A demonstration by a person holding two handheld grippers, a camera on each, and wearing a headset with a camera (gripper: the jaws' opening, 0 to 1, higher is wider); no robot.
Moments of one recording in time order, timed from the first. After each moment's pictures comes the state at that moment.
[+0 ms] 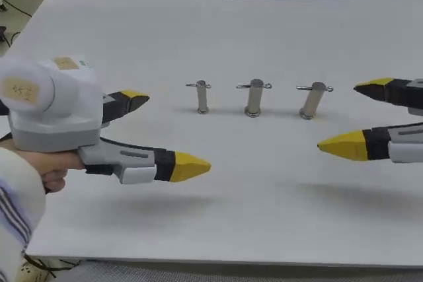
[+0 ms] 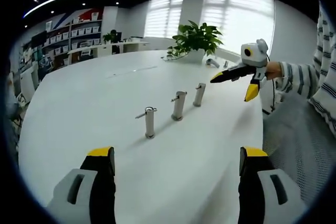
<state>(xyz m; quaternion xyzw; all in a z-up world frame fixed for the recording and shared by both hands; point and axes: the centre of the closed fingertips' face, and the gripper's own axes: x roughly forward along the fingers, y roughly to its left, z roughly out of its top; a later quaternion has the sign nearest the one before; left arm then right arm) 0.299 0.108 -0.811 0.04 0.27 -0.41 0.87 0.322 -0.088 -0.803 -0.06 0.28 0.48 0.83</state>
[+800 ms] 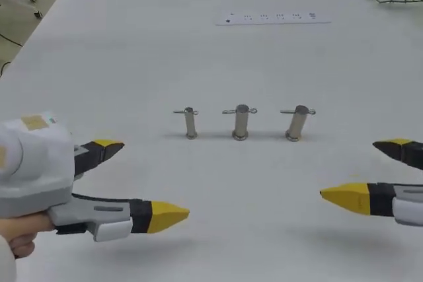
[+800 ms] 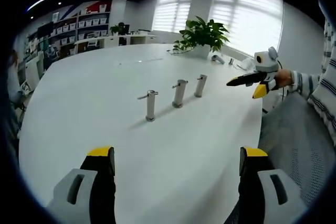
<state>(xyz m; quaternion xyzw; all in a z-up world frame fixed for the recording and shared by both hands) 0.276 0.121 -0.820 0.02 0.30 -0.38 0.87 0.287 -0.116 -0.816 0.02 0.32 0.39 0.87</state>
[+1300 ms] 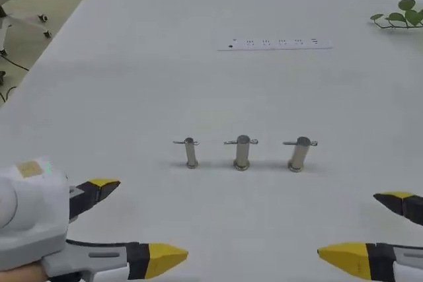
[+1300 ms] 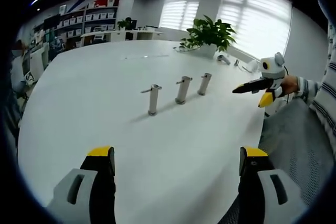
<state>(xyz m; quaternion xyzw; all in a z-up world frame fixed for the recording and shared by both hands) 0.272 0.124 -0.824 0.00 0.32 -0.36 0.88 0.272 -0.107 -0.827 0.04 0.35 0.39 0.85</state>
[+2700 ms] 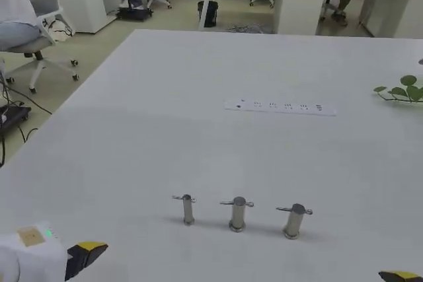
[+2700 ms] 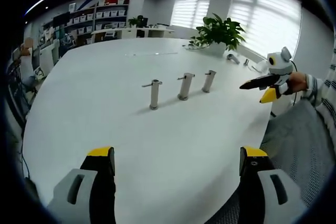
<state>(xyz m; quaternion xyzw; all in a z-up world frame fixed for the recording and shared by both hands) 0.257 0.119 -0.824 0.01 0.33 -0.31 0.89 0.280 -0.125 -0.823 0.02 0.37 0.36 0.86</state>
